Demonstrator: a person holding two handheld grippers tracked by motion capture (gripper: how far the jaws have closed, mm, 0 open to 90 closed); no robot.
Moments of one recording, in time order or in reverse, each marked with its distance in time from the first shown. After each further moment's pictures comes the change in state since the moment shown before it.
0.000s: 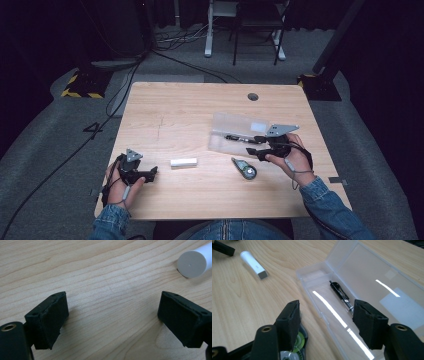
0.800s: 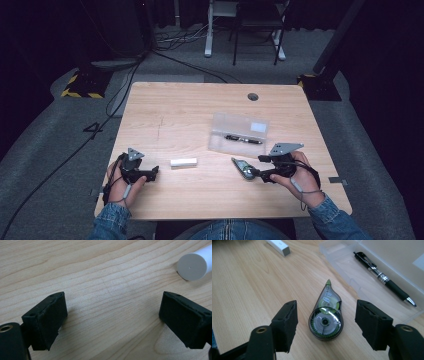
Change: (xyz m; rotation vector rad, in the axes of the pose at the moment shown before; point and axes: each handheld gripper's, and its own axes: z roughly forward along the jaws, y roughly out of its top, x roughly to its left) left arm -0.002 0.002 0.002 0.005 -0.001 -0.002; right arm 0.041 -0.030 -0.022 0.083 0.044 0.067
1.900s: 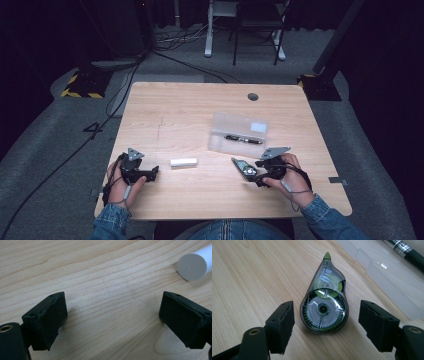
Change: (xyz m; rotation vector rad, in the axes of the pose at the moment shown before) left arm 0.000 0.000 0.000 -0.001 0.001 0.000; right arm -0.004 -0.016 0.036 0.115 -0.013 0.019
